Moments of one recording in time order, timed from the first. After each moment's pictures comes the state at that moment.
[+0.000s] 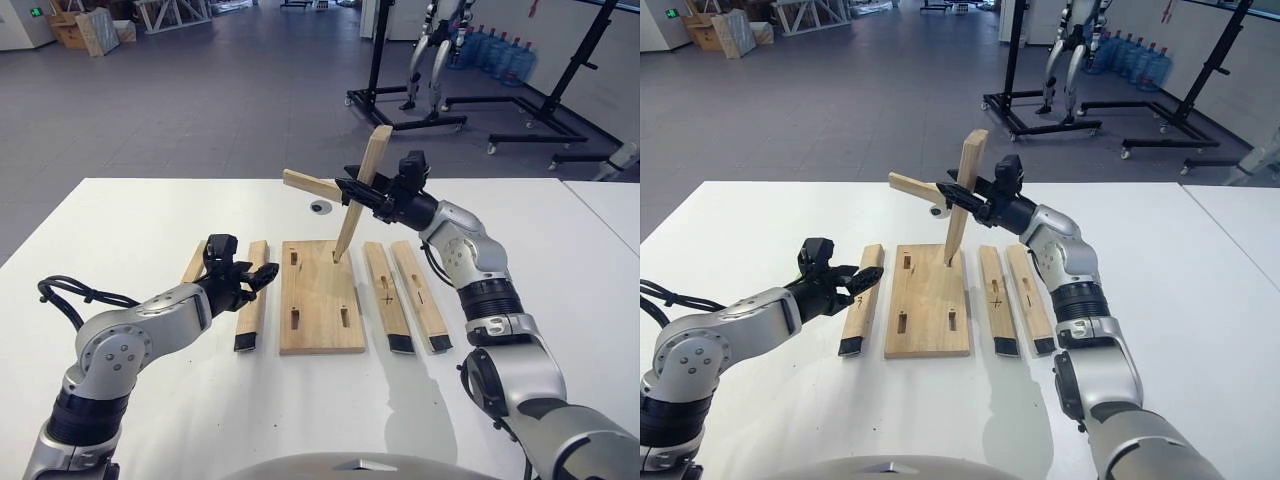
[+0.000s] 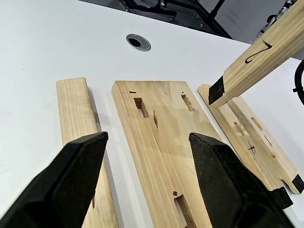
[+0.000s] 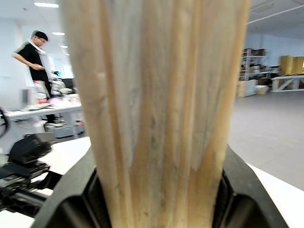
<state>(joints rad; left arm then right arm) -0.17 0.57 -0.01 -0.50 -1.24 1.00 0.36 -0.72 -0.29 -0.03 0.51 0.56 0.18 1.04</state>
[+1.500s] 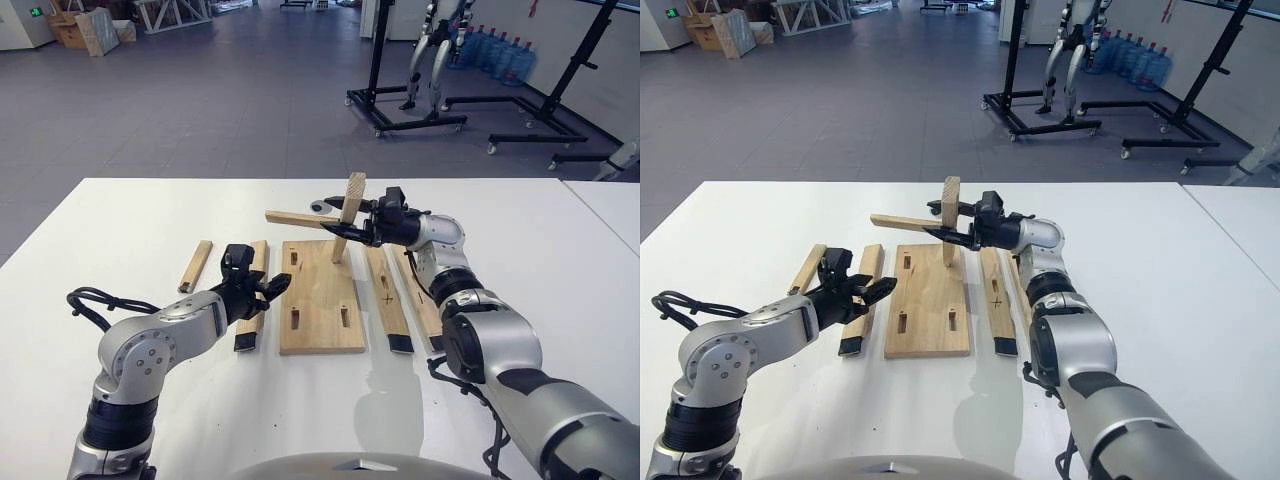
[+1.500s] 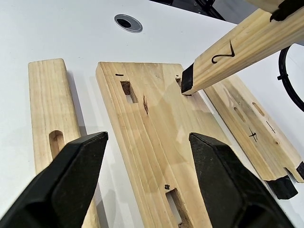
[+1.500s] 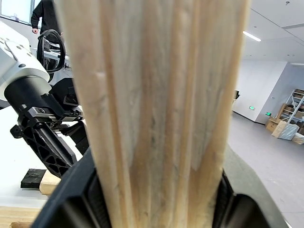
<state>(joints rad) -0.16 0.38 0.02 -0.51 -1.00 1.15 0.23 -0.92 -0.19 -0.12 1.18 0.31 -0.58 1.50</state>
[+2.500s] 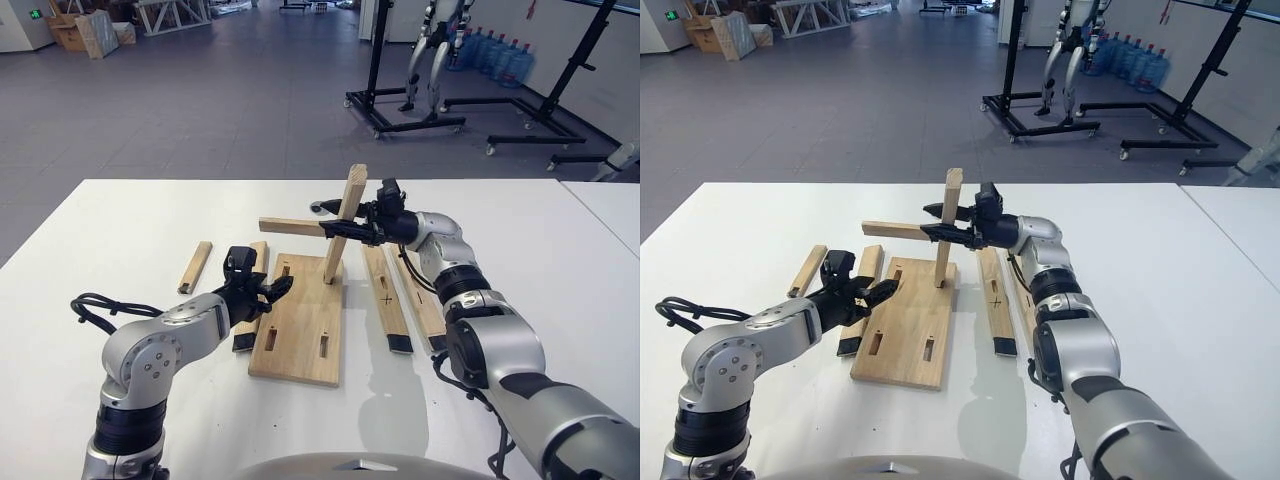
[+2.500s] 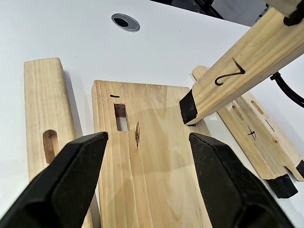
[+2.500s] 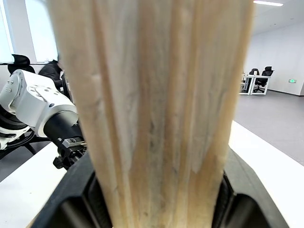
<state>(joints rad) -0.15 0.30 0.04 -0.54 -0.88 1.21 0.17 -0.87 -0.20 -0.07 0.96 0.35 -0.09 1.51</state>
